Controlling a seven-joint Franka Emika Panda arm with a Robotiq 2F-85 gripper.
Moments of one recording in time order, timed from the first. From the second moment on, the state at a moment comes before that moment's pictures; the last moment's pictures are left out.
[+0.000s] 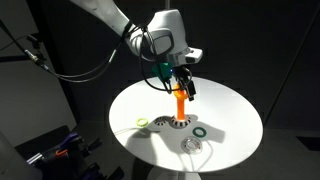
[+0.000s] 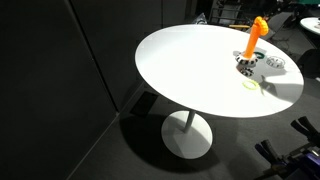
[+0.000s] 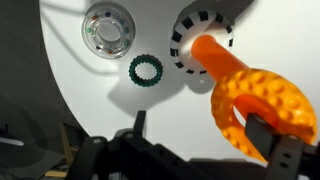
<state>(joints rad) -0.13 0.28 -0.18 -2.07 -0.02 2.63 0.24</state>
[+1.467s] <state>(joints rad) -0.13 0.20 -0.17 -2.07 0.06 2.63 0.23</state>
